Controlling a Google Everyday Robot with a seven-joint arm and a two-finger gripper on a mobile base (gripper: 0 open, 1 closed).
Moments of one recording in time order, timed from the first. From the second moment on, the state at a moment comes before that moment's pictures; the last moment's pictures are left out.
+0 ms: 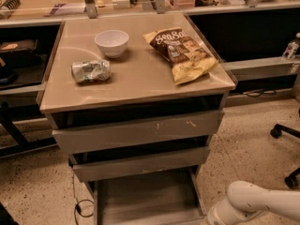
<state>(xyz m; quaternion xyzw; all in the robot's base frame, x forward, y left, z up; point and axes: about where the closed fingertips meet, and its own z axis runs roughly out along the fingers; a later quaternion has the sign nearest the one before) 0.321 -0.191 0.361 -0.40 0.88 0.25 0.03</state>
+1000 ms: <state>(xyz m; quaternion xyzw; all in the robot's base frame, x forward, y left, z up) 0.311 -0.176 0.256 -0.36 0.88 0.30 0.00</state>
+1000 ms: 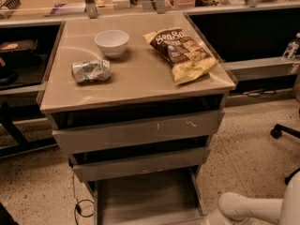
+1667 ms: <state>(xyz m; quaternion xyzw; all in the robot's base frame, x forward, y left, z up) 0.324 -0.156 0.165 -0.31 0.89 0.33 0.02</state>
